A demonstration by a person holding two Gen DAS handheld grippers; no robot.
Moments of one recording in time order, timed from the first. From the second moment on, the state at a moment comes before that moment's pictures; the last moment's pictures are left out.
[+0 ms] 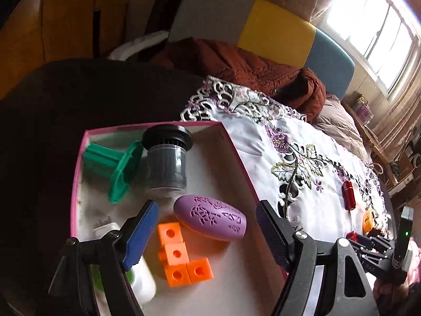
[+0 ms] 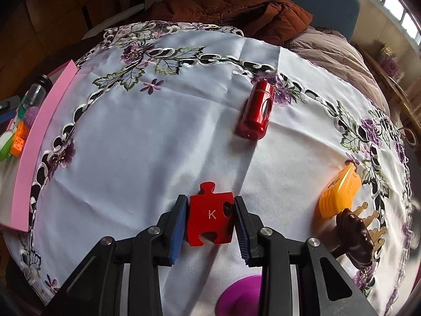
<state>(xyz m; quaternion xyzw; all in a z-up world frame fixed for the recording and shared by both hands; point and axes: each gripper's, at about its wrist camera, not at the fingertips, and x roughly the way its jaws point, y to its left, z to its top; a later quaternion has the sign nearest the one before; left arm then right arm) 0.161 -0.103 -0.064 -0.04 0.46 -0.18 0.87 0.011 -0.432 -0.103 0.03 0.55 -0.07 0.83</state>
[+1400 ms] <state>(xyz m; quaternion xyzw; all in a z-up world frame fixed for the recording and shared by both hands) 0.055 -0.022 -0.051 -0.03 0.42 -0.08 0.90 0.007 -0.418 -0.102 -0.03 0.53 -0.08 0.84</state>
